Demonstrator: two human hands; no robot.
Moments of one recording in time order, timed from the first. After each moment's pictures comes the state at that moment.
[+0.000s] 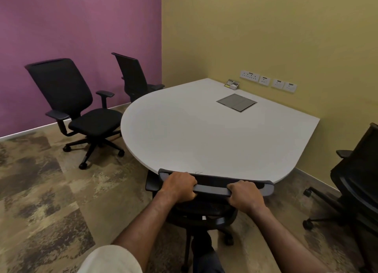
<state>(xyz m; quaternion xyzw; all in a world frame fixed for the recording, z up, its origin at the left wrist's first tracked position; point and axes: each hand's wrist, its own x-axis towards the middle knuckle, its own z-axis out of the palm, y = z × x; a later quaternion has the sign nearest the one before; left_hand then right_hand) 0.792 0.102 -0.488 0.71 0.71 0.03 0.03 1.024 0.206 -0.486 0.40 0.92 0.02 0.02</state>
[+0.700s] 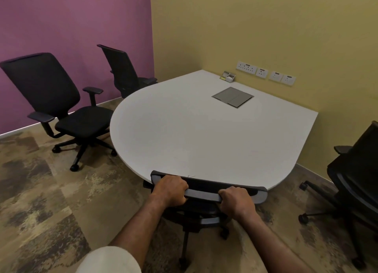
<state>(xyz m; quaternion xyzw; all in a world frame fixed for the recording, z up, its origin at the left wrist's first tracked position) 0.748 0.162 -0.491 0.72 0.69 -0.02 0.04 0.988 0.249 -0.488 0.41 0.91 0.00 0.06</state>
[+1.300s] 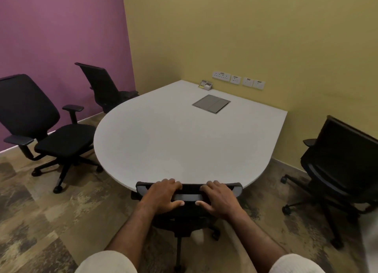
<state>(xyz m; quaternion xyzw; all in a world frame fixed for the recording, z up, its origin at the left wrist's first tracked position) 0.775 0.136 -0.457 0.75 0.66 0.08 0.05 1.019 0.221 -0.458 0.35 0.94 -0.01 -0.06</state>
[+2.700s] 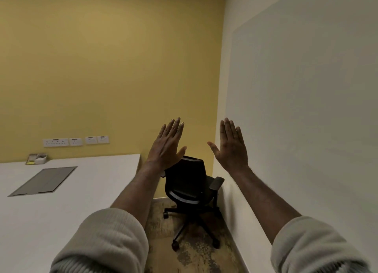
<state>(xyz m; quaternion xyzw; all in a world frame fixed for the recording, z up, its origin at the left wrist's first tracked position) 1.358 0.351 -0.137 0.88 0.30 0.33 -0.17 1.590 0.261 -0.157 0.69 0.57 0.35 -0.27</state>
